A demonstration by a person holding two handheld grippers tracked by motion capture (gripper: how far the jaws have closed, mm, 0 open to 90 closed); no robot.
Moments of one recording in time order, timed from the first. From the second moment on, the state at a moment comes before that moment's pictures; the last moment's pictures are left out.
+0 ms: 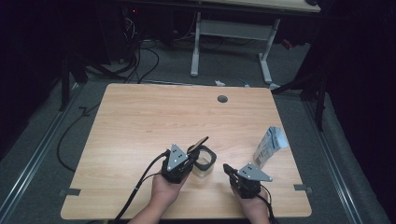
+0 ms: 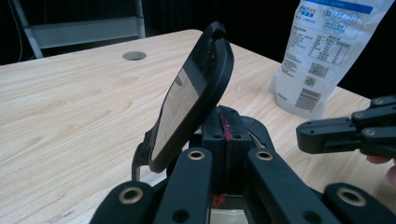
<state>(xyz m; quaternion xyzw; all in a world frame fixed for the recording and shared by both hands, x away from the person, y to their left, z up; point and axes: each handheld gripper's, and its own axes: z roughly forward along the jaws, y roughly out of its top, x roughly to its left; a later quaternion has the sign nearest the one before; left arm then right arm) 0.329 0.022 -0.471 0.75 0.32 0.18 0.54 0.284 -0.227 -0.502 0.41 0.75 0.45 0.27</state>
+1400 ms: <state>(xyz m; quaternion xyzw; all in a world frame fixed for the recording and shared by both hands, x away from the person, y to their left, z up) 0.356 0.034 -0.472 0.74 0.36 0.19 0.54 0.307 -0.186 -0.486 0.37 0.76 0.47 0.26</state>
